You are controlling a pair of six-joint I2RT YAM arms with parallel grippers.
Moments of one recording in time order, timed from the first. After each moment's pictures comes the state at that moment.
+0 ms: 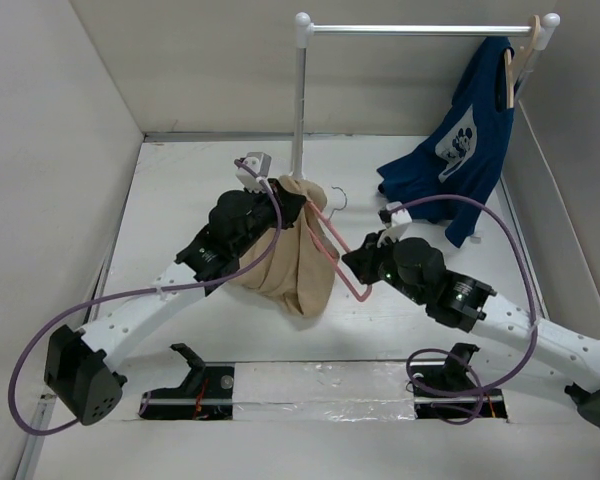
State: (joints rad) left arm -0.70 1.13 0.91 0.09 -0.09 -0.53; right arm 0.95 0.90 0.77 -0.21 0.29 0.52
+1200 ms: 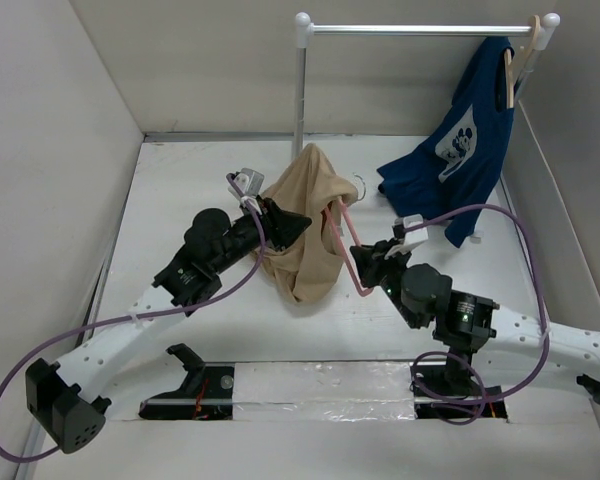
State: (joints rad) left arm -0.70 0.94 0.82 0.07 0.16 -0.55; right arm 1.22 0.84 0.74 -0.02 0.79 0.40
